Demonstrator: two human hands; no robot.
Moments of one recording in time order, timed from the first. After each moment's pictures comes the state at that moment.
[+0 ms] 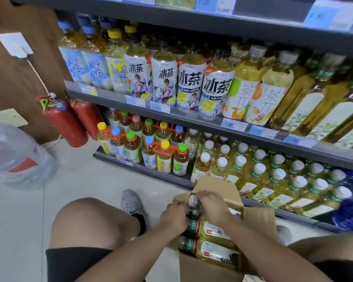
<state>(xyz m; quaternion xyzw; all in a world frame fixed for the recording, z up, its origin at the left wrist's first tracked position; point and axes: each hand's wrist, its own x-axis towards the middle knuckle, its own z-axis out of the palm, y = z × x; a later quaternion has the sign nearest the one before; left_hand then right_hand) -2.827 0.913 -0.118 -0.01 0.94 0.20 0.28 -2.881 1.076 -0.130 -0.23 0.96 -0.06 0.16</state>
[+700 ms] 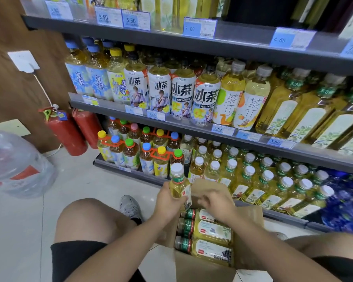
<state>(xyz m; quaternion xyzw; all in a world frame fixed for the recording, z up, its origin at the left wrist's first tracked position) -2.832 0.907 -0.079 -0.14 0.84 0.53 0.04 -2.861 1.103 -0.068 -0.14 0.95 -0.21 0.16</state>
